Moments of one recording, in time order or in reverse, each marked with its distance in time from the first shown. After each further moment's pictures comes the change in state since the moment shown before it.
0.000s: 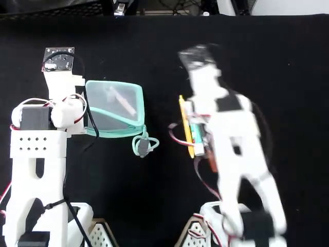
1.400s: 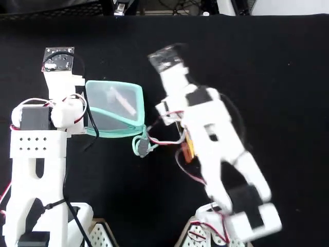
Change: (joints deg) left arm 0.0 0.0 0.0 0.0 0.0; right arm -15.1 20.8 -10.5 -5.4 -2.0
